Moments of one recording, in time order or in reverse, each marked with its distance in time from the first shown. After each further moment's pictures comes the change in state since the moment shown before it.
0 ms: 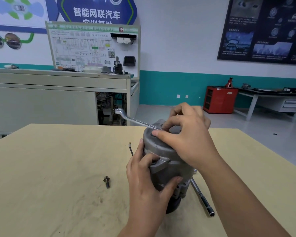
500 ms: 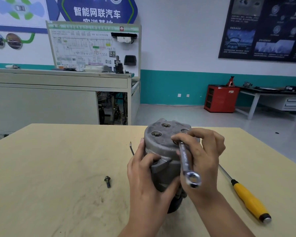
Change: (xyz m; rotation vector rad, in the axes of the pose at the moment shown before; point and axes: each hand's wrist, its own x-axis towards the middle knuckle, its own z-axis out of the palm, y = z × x) left_hand -0.001 -0.002 -0.001 -0.015 -0.020 0.005; right_hand -0.053 0.025 0.031 0.070 0.546 -0.255
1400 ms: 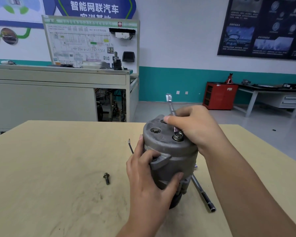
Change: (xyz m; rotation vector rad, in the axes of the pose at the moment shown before) left_hand -0.003 0.002 -0.001 -0.007 -0.019 -0.018; right_hand 0.077 0.004 0.011 0.164 -0.624 0.827
